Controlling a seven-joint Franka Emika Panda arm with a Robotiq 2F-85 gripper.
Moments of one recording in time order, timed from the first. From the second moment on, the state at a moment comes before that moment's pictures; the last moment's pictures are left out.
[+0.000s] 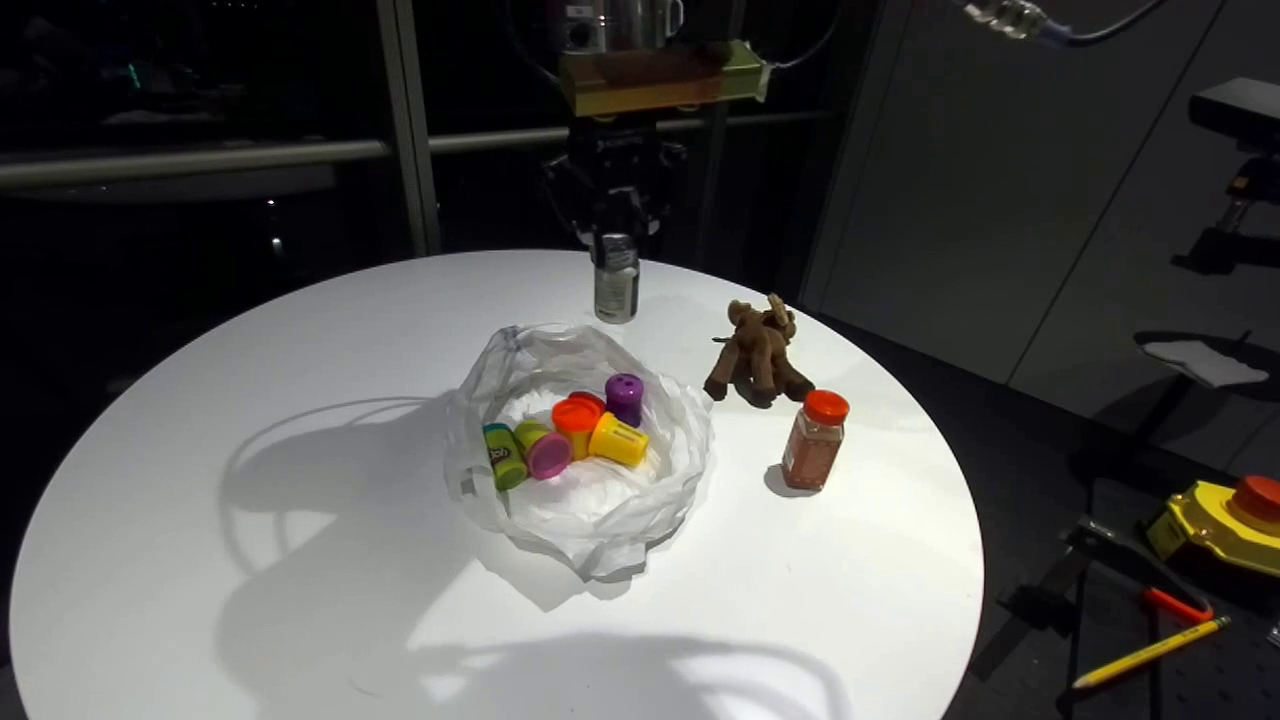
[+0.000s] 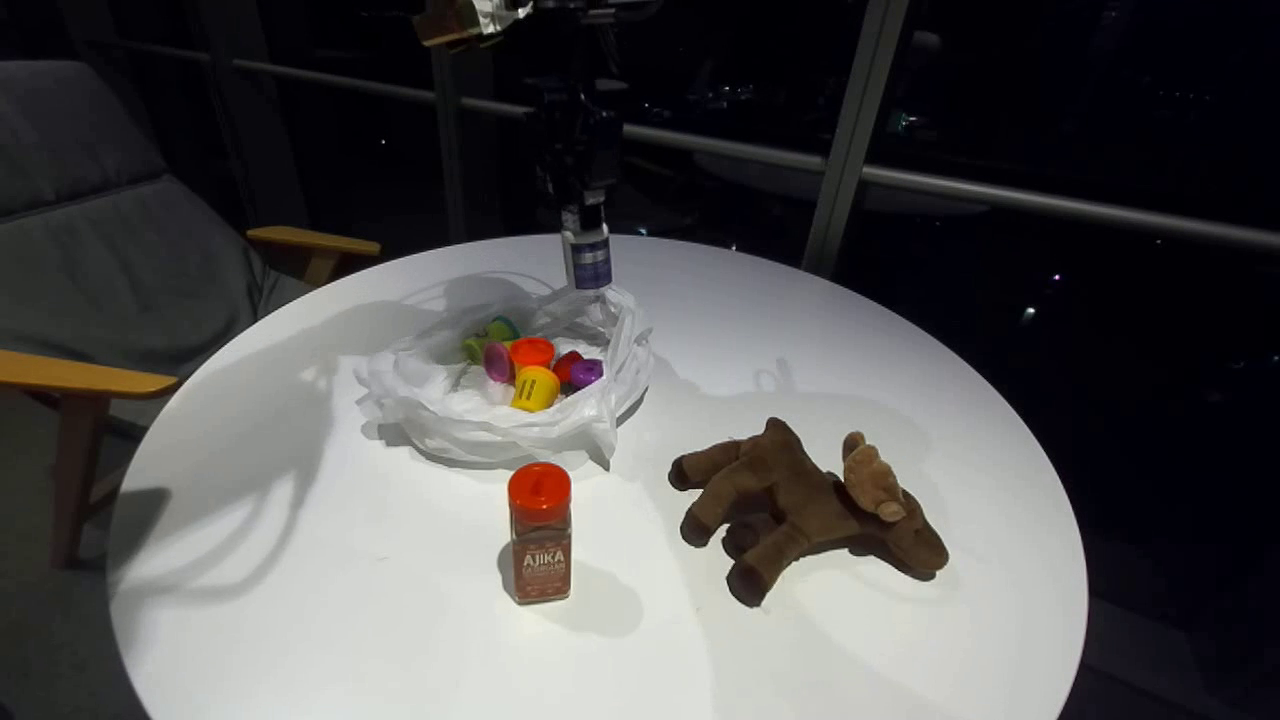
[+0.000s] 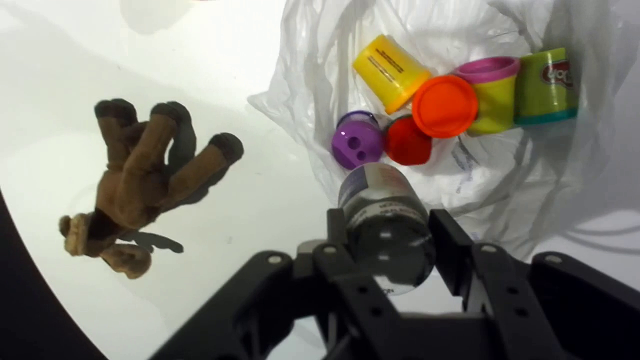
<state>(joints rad) 0.20 0.49 -0.07 -1.66 -0.17 2.13 0.69</state>
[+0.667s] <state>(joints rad) 0.04 0.29 -0.08 -2.19 0.02 2.44 0.72</state>
